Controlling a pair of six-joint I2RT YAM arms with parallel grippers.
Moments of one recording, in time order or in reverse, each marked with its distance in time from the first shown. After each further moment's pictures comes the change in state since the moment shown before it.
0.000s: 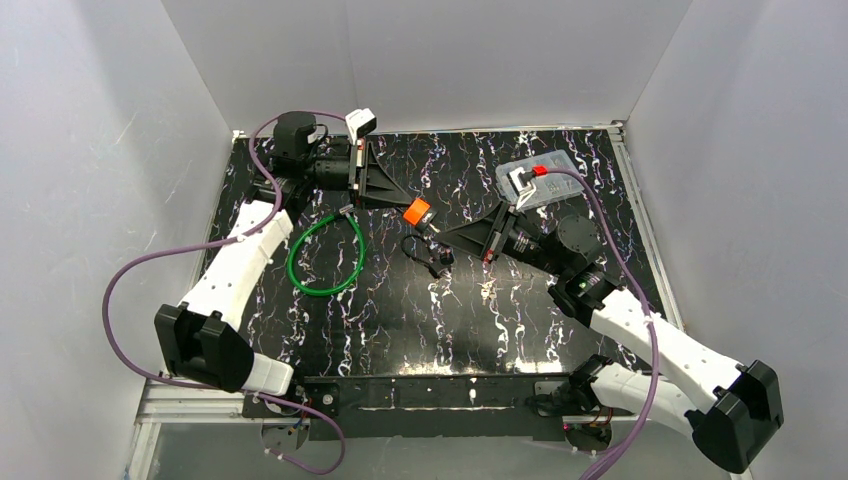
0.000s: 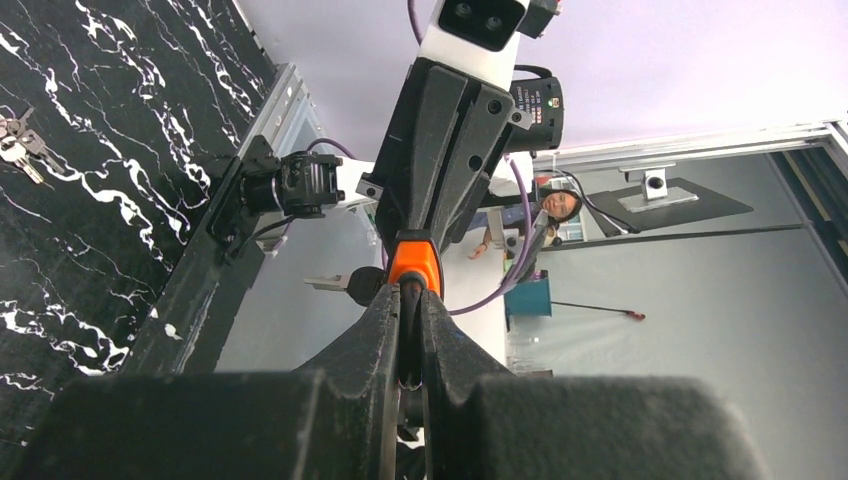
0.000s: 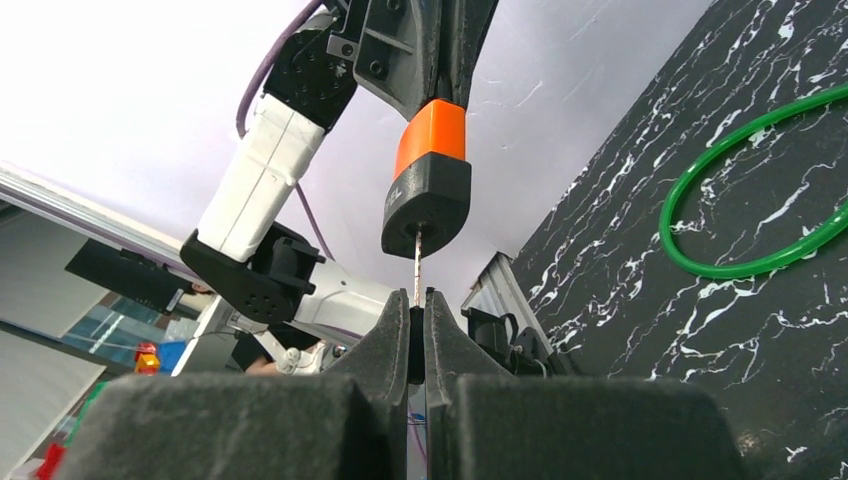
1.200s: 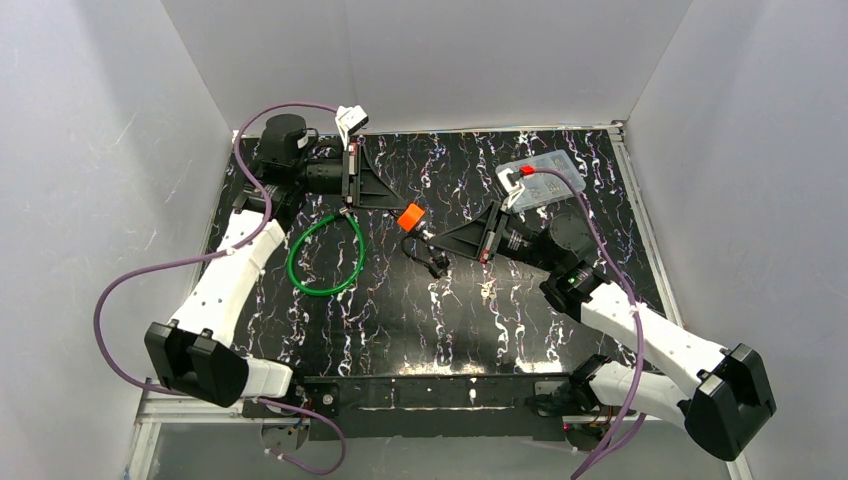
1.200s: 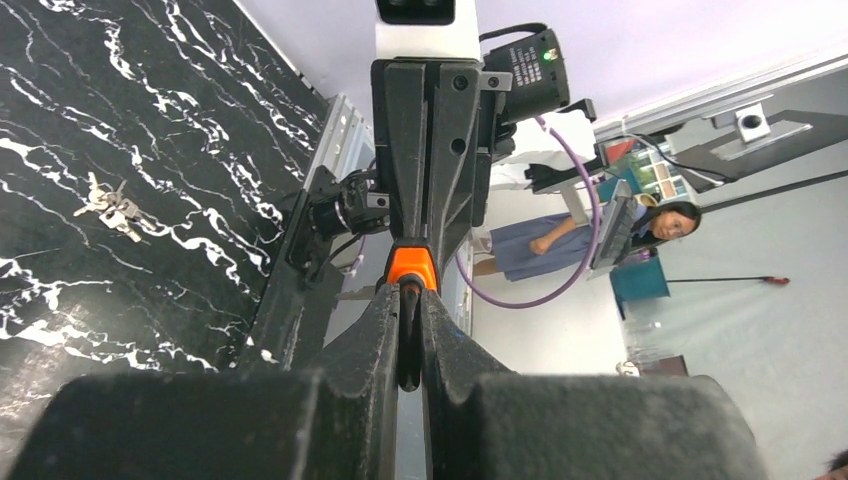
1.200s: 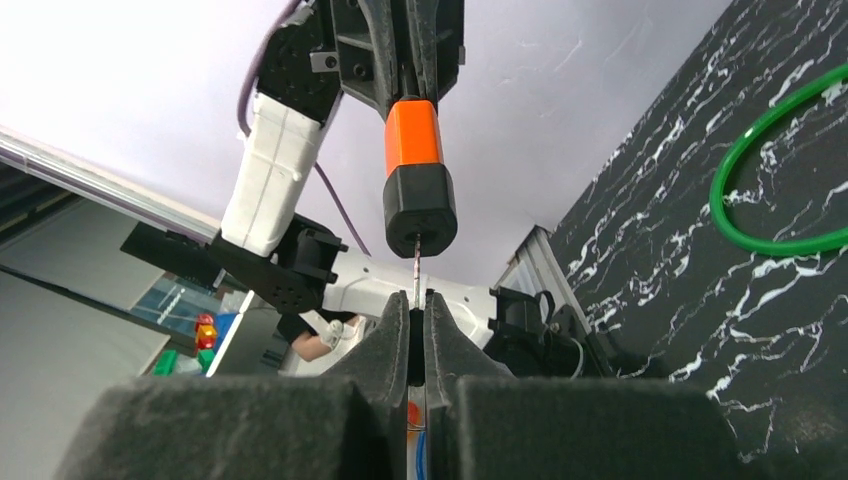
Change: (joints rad) left arm 0.003 -0.070 -0.020 0.005 -0.011 0.229; right arm -0.008 0.078 -0.024 0.141 -0.084 0.114
